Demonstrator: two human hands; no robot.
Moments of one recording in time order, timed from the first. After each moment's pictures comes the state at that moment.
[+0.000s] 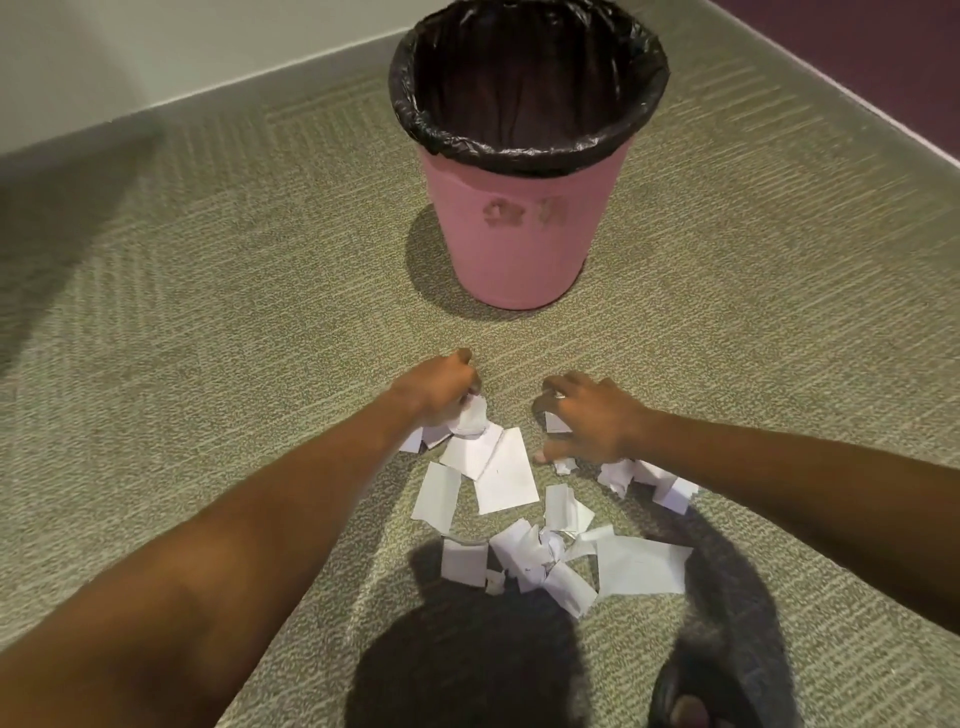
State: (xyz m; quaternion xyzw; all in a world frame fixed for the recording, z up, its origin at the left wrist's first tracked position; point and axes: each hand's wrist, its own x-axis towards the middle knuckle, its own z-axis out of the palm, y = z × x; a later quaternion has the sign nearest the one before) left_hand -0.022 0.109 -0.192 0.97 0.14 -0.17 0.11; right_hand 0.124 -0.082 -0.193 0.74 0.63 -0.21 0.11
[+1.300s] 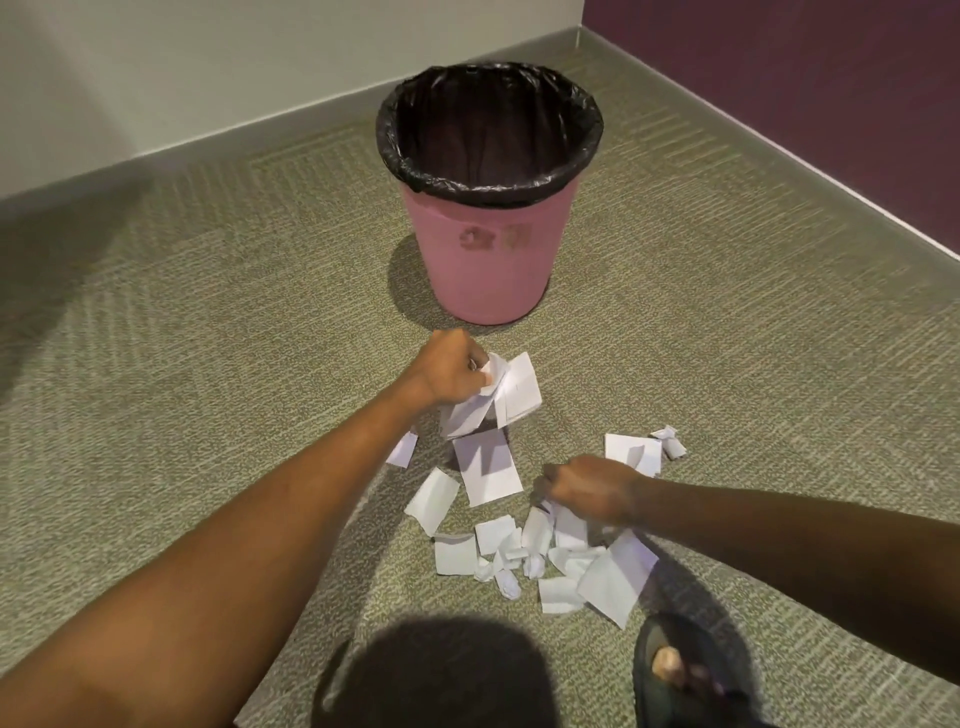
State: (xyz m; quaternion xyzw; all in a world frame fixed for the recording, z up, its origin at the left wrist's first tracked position) left_hand -0.022 0.061 -0.087 0.92 0.23 -0.04 0.31; right_hand 0.056 -0.151 -0.169 0.66 0.71 -0.20 0.18
